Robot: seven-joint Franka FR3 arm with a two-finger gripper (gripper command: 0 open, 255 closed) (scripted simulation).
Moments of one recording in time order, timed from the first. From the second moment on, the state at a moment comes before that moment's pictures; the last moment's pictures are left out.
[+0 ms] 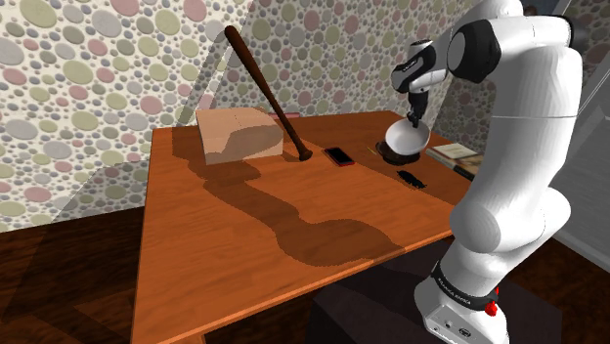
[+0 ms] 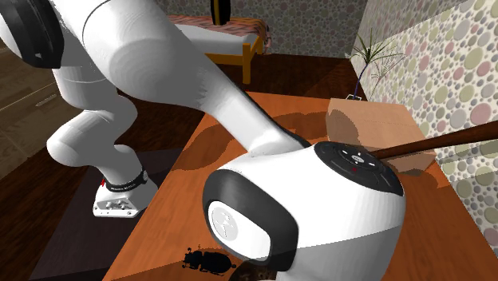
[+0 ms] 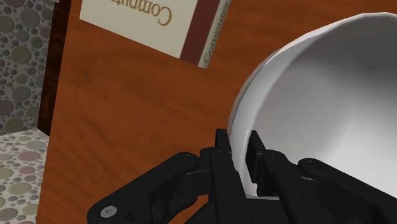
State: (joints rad) arm -0.41 0.34 -0.48 -1.76 -0.23 2.21 -0.68
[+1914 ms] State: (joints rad) arm -0.32 0.15 -0.47 -1.66 -0.31 1.91 -0.64
